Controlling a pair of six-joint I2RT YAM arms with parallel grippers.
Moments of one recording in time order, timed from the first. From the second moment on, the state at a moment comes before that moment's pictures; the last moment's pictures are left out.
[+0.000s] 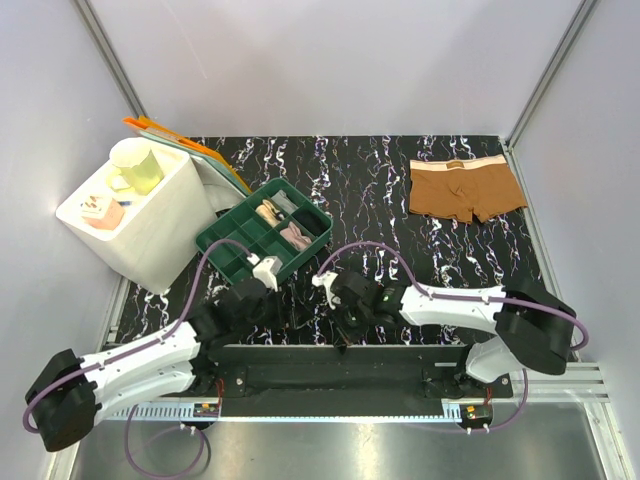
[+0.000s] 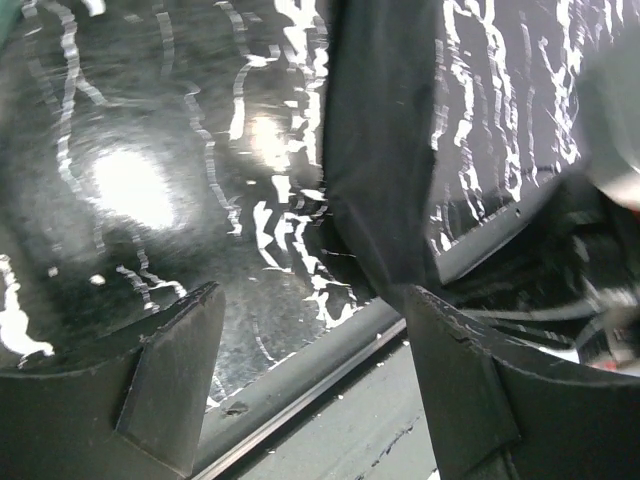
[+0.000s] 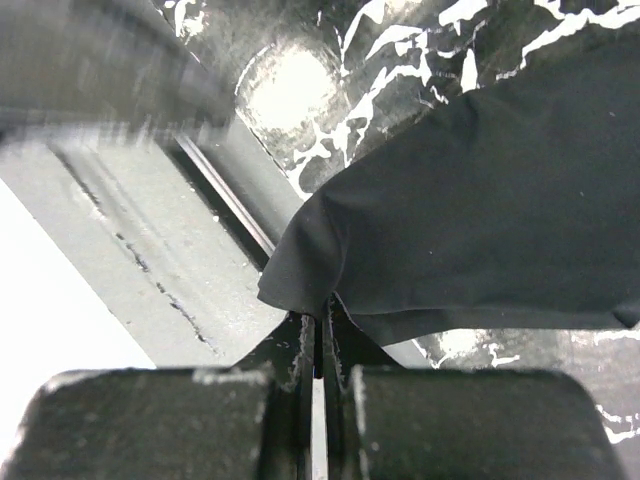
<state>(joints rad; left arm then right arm) -0.86 0.82 0.29 -0.10 0.06 -0.81 1.12 1.45 0.75 -0.29 -0.21 0.41</state>
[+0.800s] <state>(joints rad) -1.02 1.09 0.28 0.30 0.06 -0.63 0.84 1.68 0.81 -0.28 -0.71 0.26</state>
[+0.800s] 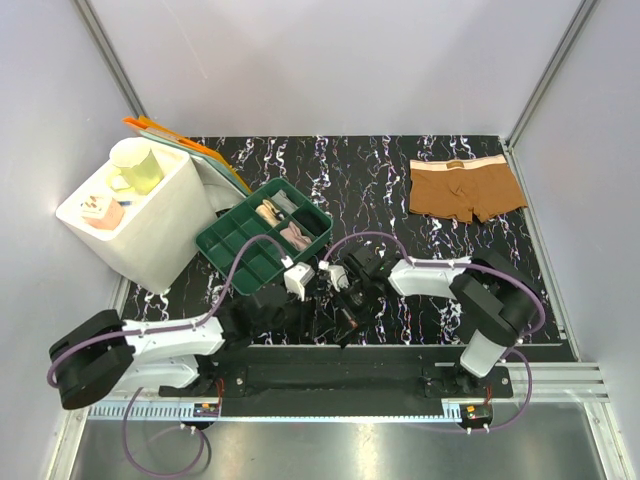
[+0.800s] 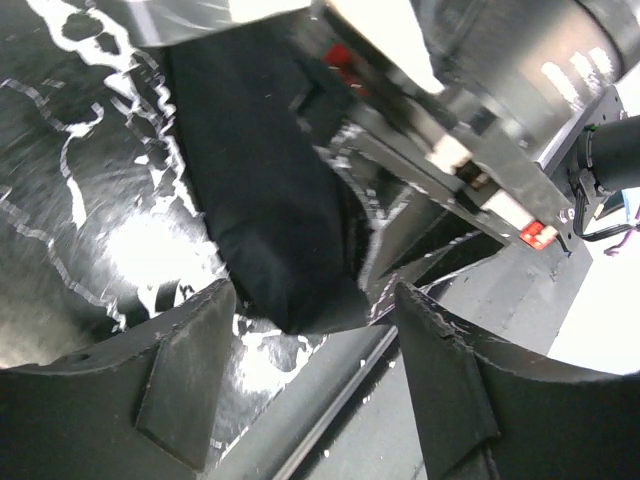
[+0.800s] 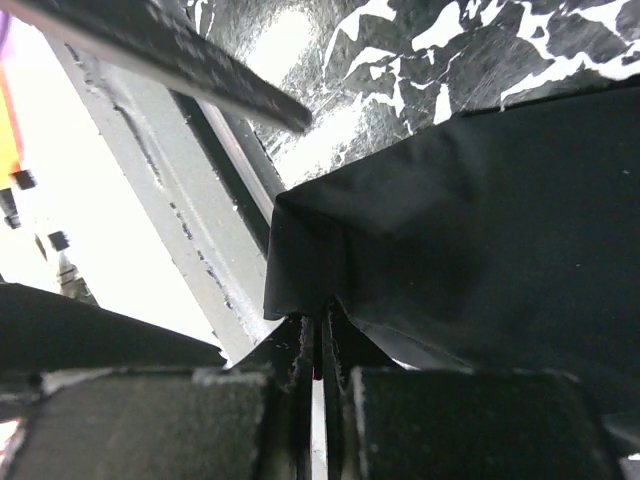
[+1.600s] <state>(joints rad) -1.03 1.31 0.27 0.53 0.14 -0.60 0.76 1.79 0.85 -0.28 -0.83 0.23</state>
